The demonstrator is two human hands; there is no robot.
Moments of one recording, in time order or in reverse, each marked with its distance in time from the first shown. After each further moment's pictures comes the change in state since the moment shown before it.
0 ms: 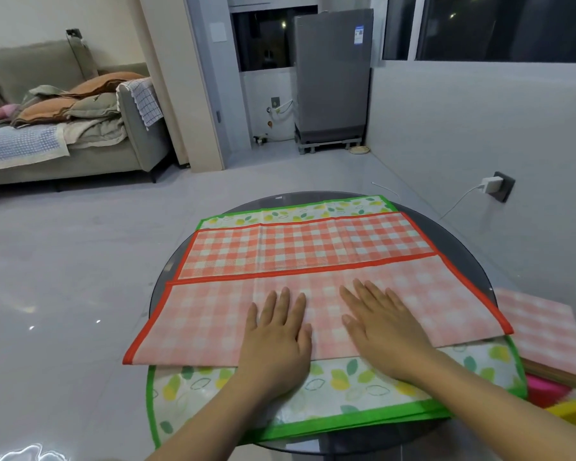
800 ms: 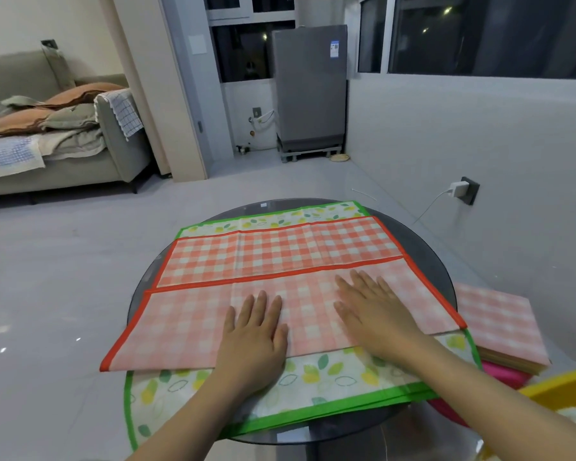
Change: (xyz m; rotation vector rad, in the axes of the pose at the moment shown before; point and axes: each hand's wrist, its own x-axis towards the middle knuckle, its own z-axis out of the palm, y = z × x) left_hand -0.002 0.003 -0.002 0.012 -0.018 -0.013; right_hand -0.013 0.021 -0.022 0.076 0.057 0.044
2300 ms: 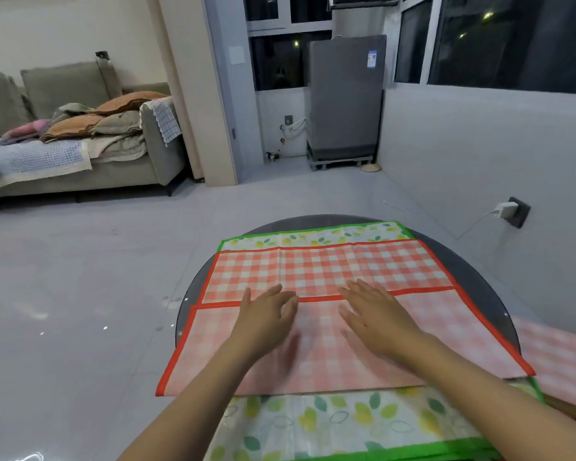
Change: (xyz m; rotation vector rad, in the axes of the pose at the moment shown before) left_hand 0.046 -0.054 -0.057 -0.252 0.079 -0.002; right_hand 0.063 -0.042 -0.005 -0.014 -0.010 -0.147
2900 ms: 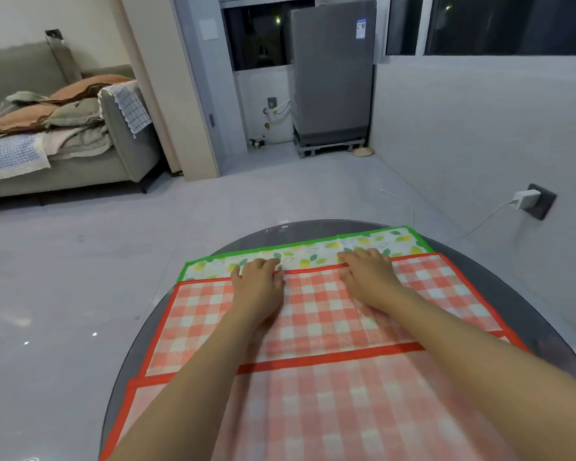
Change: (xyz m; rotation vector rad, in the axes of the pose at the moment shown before) left_hand 0.196 -0.033 0.032 0.073 0.168 -0.106; right_hand 0.181 0.072 0.002 -0.023 0.060 0.187
